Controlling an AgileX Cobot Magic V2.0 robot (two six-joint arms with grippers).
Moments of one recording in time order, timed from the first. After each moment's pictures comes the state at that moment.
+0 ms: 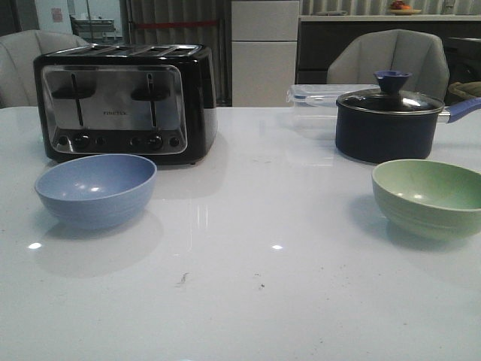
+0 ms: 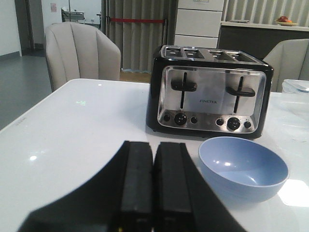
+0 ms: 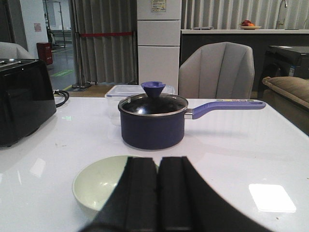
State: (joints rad) left arm -0.02 0.00 0.00 0.03 0.09 -0.08; right arm 0.00 -0.01 0.03 0.01 -0.01 0.05
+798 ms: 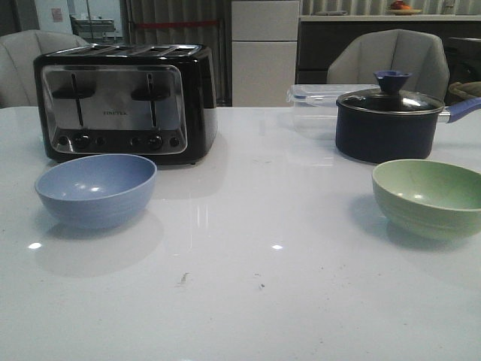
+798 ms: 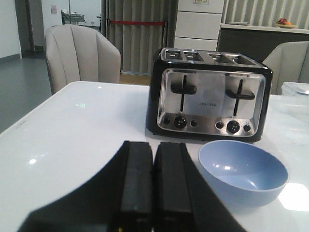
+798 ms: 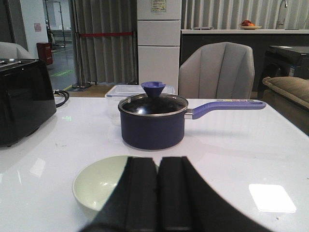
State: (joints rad) left arm -0.02 0.00 0.00 0.03 0.06 -0.08; right arm 0.00 -0.01 0.03 0.01 -0.02 0.05
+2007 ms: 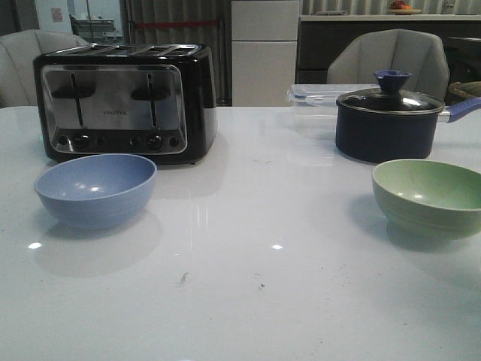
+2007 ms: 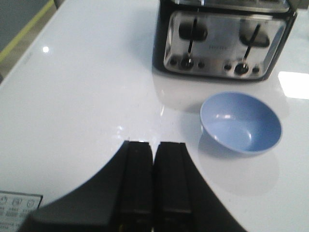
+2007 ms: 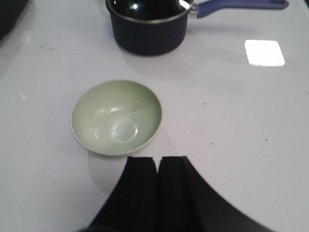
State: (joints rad) left arm -0.02 0.55 -0.65 0.03 0.71 -0.08; right arm 0.00 0.67 -0.62 0.01 0.59 0.05
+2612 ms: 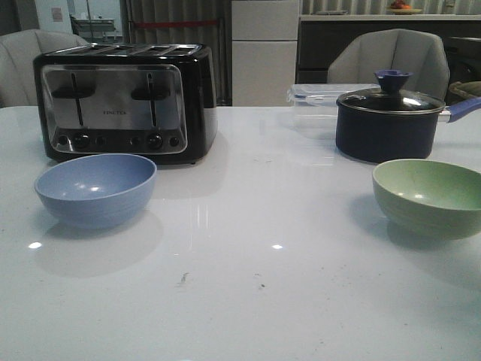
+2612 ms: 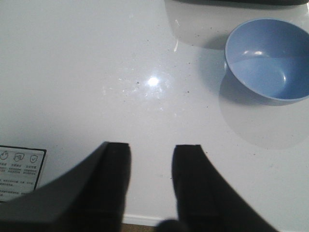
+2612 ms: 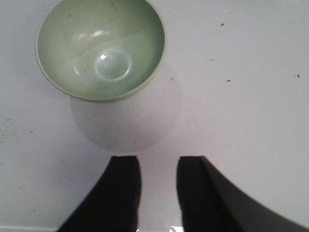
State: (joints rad) left arm -0.02 0.74 -0.65 0.07 0.74 -0.08; right arm 0.00 0.92 -0.62 0.01 0.62 0.05
